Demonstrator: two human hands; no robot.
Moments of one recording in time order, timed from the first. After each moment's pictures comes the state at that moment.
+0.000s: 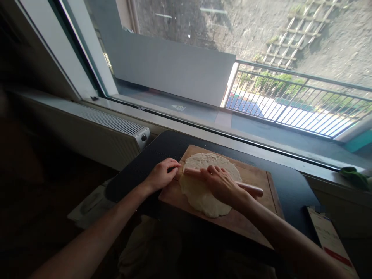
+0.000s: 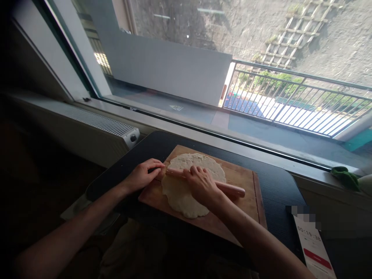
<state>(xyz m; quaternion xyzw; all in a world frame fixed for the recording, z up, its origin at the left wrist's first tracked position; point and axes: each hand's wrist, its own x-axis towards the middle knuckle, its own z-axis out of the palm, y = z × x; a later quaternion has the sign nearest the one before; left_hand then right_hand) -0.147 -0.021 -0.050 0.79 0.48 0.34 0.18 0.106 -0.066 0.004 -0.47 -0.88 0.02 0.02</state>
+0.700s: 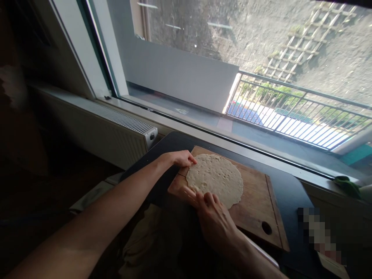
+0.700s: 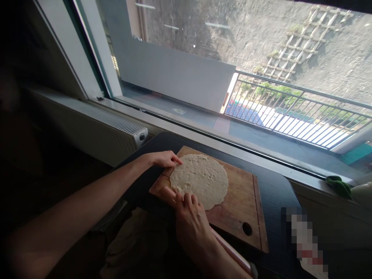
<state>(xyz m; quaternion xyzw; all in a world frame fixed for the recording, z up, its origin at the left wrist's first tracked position) -0.122 0.021 0.003 0.80 0.49 0.03 0.33 0.061 -0.164 -0.014 -0.53 -0.84 0.06 0.04</state>
